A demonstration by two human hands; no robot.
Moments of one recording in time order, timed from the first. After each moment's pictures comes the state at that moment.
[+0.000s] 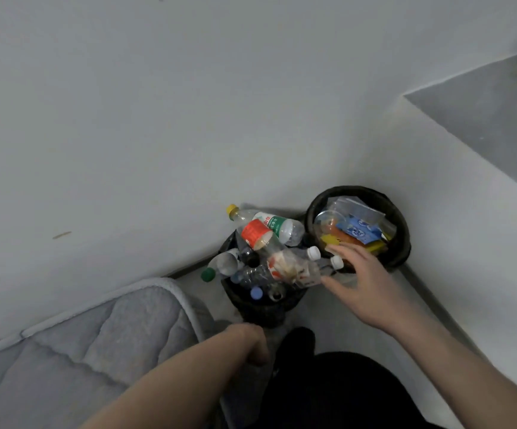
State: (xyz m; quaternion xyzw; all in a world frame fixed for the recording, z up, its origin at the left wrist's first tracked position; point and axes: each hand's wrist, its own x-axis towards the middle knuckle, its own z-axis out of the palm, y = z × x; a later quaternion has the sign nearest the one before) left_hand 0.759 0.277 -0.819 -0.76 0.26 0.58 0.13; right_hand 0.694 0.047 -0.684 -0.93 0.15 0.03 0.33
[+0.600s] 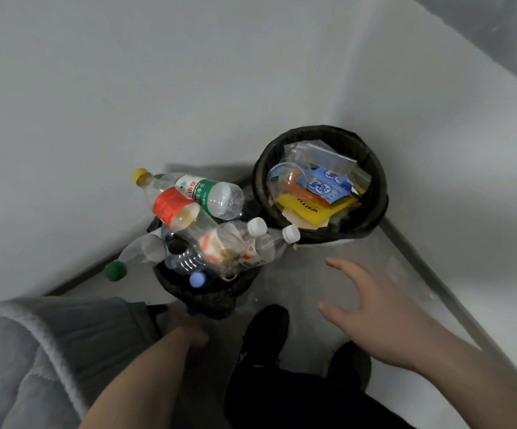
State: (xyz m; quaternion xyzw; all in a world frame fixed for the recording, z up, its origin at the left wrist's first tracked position) left_hand 0.766 0.317 -1.069 -0.82 0.11 0.54 0.17; right_hand 0.645 -0.017 -0.720 -0.88 0.24 0.22 0.33
